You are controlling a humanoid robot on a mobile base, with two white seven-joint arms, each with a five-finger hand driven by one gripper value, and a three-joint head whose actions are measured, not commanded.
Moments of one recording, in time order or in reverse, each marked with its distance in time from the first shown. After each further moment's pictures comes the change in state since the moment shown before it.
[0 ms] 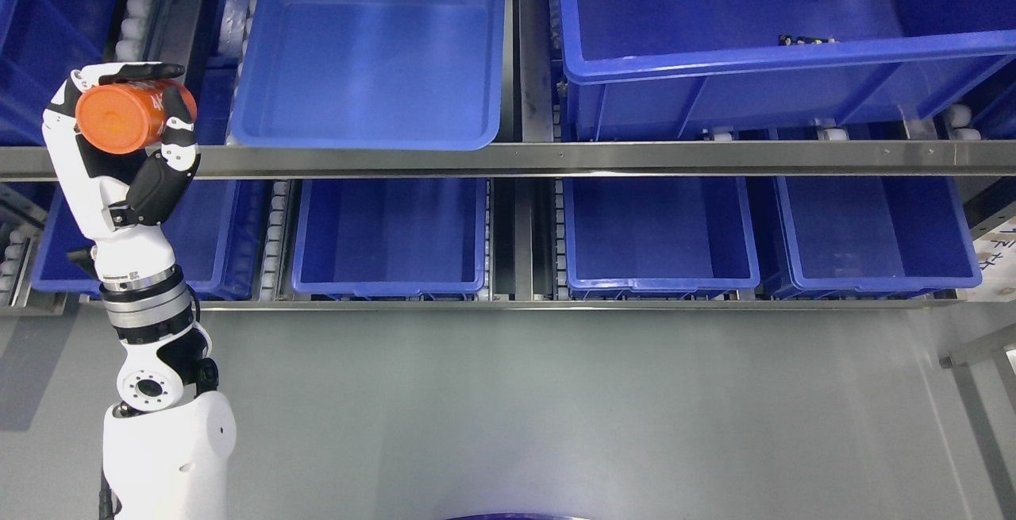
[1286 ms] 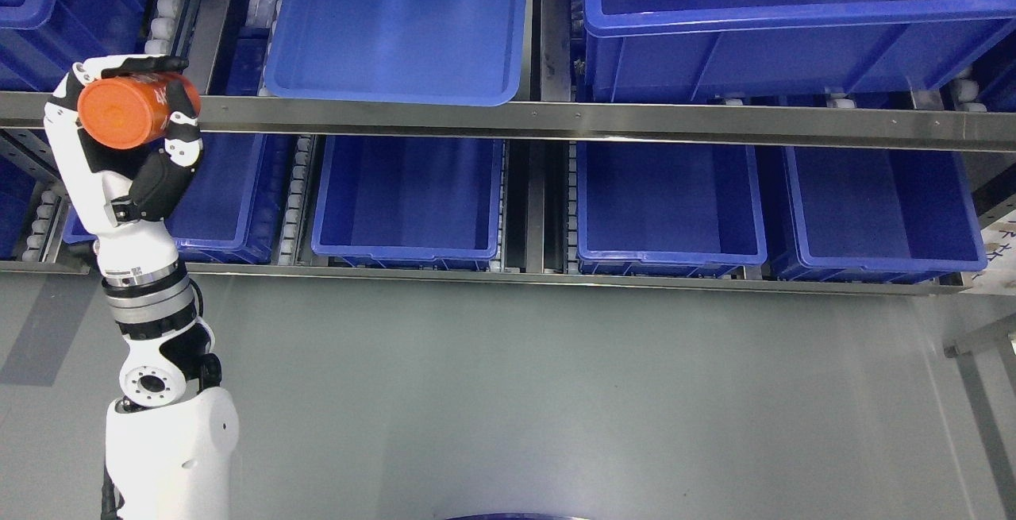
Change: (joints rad) left arm -0.008 -0.001 -0.015 -0.011 0.000 0.000 -0.004; right arm 0.000 0.000 0.000 0.000 0.000 0.004 0.000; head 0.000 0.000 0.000
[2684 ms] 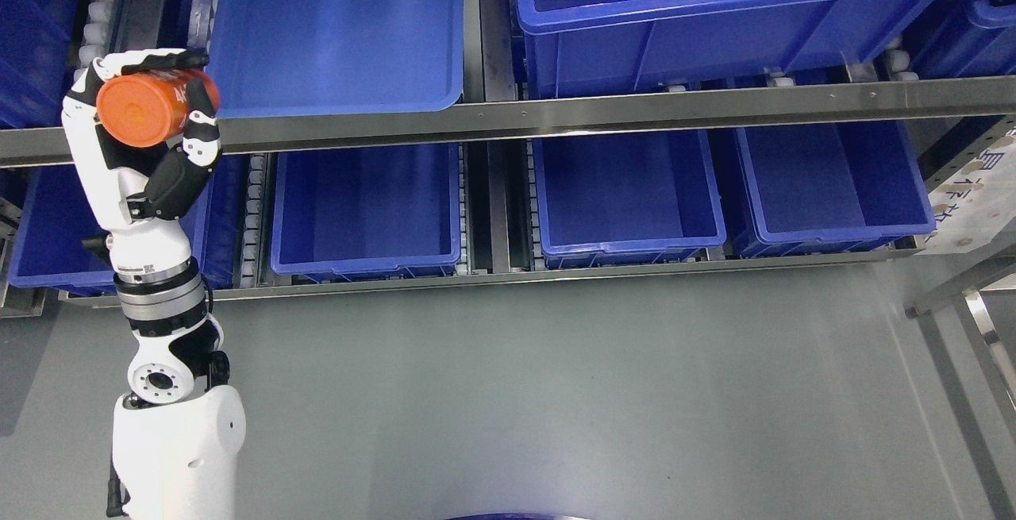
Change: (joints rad) left arm 0.000 0.000 -0.041 -0.026 0.000 0.000 -0.018; right arm 0.000 0.000 0.000 0.000 0.000 -0.007 0.000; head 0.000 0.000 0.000
